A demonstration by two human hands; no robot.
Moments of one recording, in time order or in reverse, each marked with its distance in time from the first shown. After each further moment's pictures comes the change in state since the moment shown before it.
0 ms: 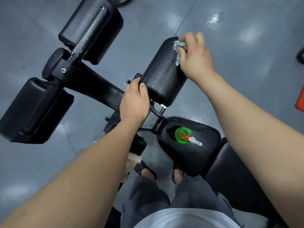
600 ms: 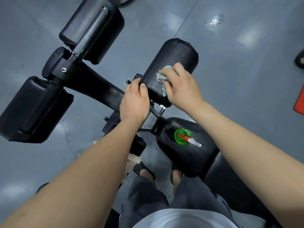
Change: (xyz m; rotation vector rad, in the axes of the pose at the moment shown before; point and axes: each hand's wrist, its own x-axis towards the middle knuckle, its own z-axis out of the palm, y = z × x) left_hand 0.000 0.000 0.002 -0.002 0.011 0.007; right_hand -0.074 -0.023 0.020 0.001 -0.045 -0.315
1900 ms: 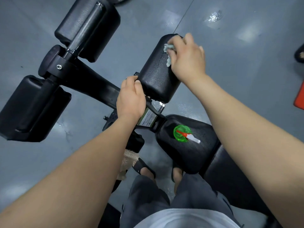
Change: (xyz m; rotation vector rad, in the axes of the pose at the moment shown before) left_hand 0.000 -0.005 0.000 -0.052 0.037 0.019; right_hand 0.054 0.024 -0.012 -0.129 0.062 0.243
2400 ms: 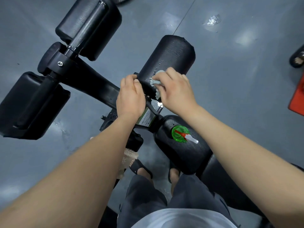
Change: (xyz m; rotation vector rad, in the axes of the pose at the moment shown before) left_hand -0.005 0.002 -0.001 0.008 0.012 0.010; right_hand -0.084 -0.023 0.008 0.102 -0.065 -0.234
